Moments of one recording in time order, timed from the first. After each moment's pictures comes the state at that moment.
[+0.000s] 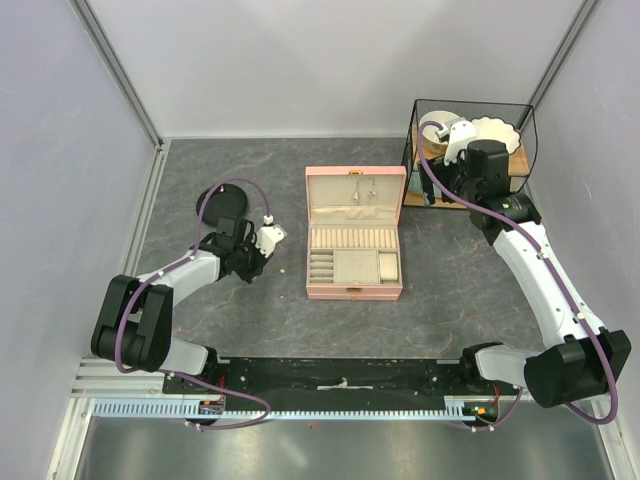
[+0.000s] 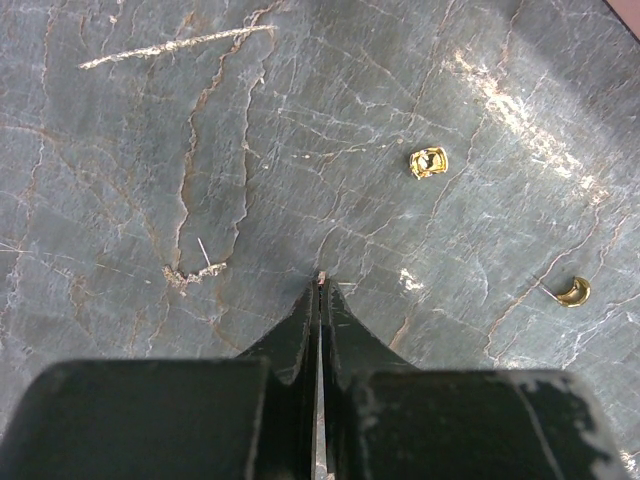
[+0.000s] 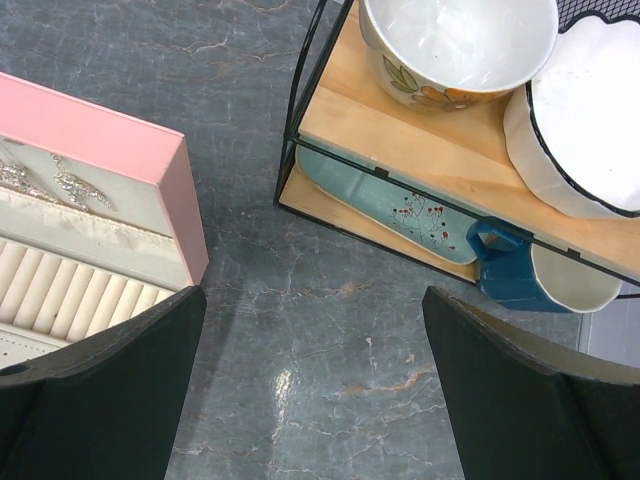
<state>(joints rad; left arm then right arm) -0.26 1.42 0.65 -0.26 0.27 0.55 0.21 1.24 1.24 -0.47 0.01 -0.15</state>
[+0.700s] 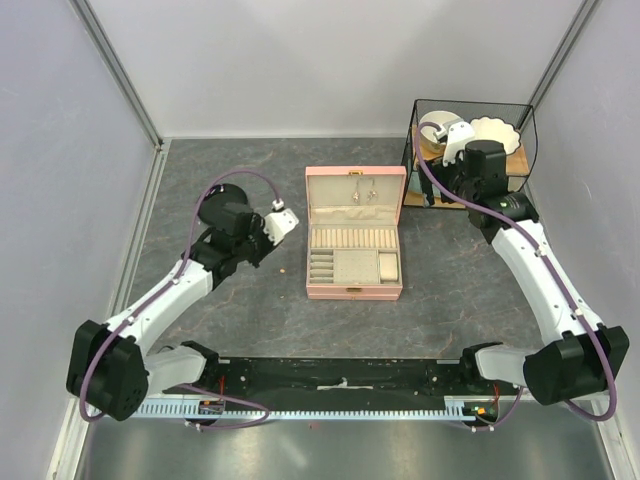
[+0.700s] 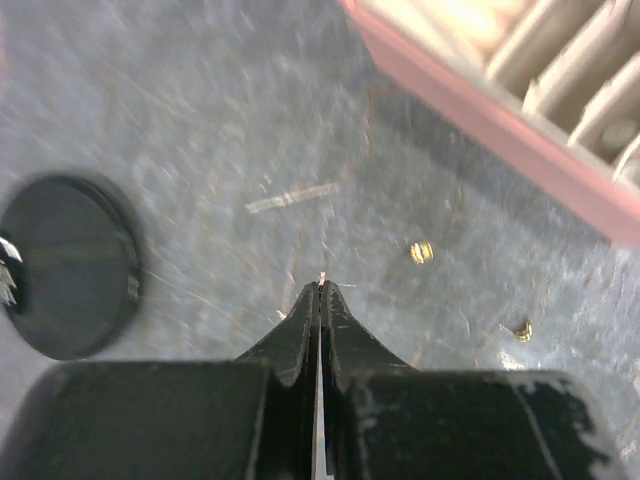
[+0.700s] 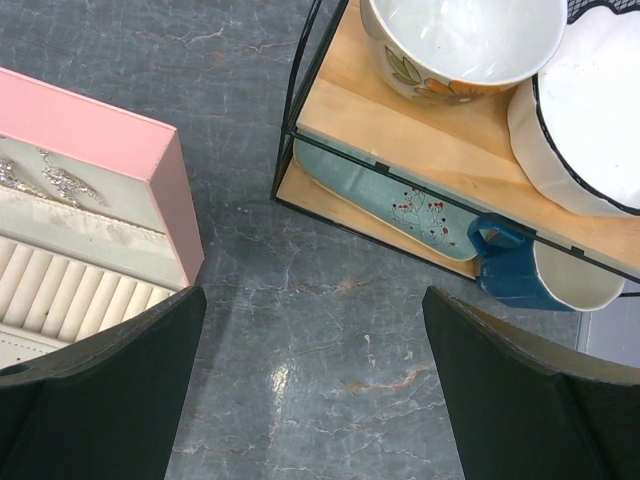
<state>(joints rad) -0.40 1.17 0.72 -0.31 0.15 0.55 0.21 1.25 1.23 -0.47 0.02 -0.16</state>
